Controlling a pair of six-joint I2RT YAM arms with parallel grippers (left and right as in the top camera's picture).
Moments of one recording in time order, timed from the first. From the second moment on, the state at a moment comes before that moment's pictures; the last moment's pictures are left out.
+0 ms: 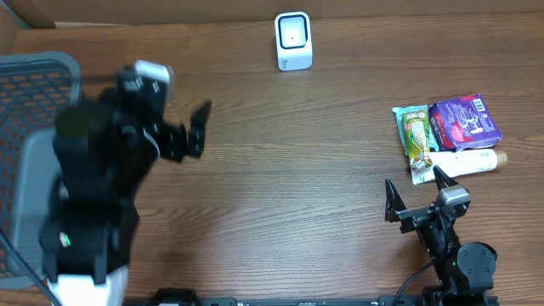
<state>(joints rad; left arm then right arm) -0.05 0.98 1.30 -0.72 0.18 0.18 0.07 0.01 0.02 -0.02 -0.20 0.07</state>
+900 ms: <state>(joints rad) 0.06 0.02 0.09 0.00 0.06 0.18 0.07 0.01 0.02 -0.02 -0.20 0.07</state>
